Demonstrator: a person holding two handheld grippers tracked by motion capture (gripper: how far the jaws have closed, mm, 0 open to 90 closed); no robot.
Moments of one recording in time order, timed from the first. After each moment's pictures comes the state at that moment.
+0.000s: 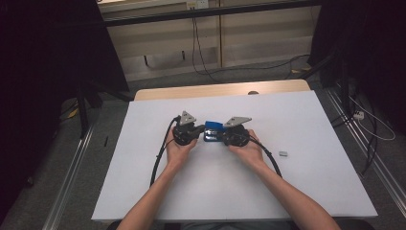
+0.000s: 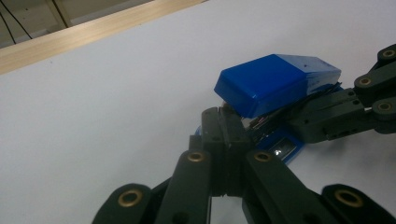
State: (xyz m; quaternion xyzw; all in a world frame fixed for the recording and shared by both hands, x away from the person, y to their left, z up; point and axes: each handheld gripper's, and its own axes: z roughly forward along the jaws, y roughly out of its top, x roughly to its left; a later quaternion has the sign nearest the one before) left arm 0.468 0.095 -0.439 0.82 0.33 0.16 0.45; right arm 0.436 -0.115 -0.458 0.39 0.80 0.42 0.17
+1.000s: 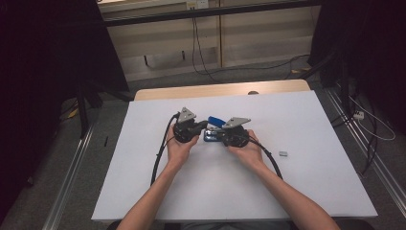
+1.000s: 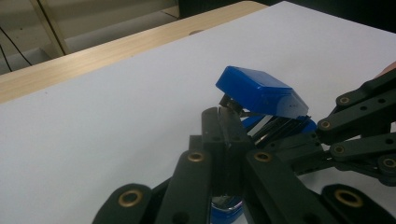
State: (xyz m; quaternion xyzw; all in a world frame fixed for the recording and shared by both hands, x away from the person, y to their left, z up) left arm 0.465 0.090 -0.421 0.80 0.31 0.16 0.48; right arm 0.433 -0.113 -0.457 0.38 0.81 0.42 0.18
